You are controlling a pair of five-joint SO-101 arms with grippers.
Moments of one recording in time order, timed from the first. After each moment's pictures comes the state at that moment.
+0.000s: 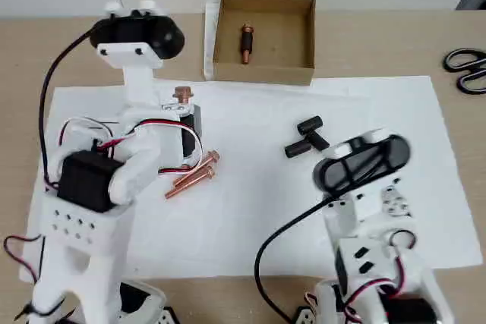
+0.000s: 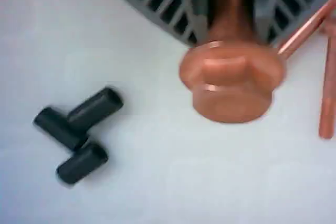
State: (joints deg) left arm 15.4 -33.3 3.9 85.1 22.4; right arm -6.3 -85.8 44.3 80.8 13.6
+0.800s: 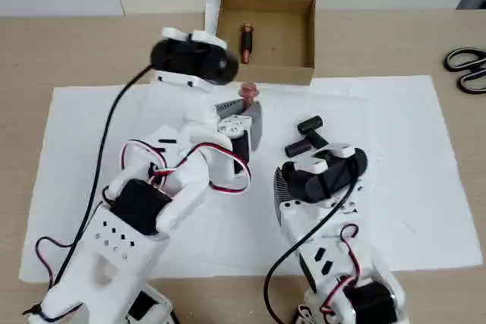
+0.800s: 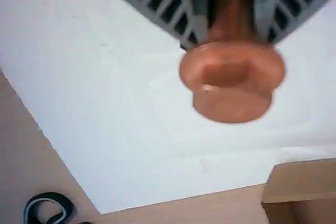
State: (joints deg) left arm 30.1 -40.9 28.6 51.9 26.2; right arm -23.6 -102.7 74.2 59.0 -4.1
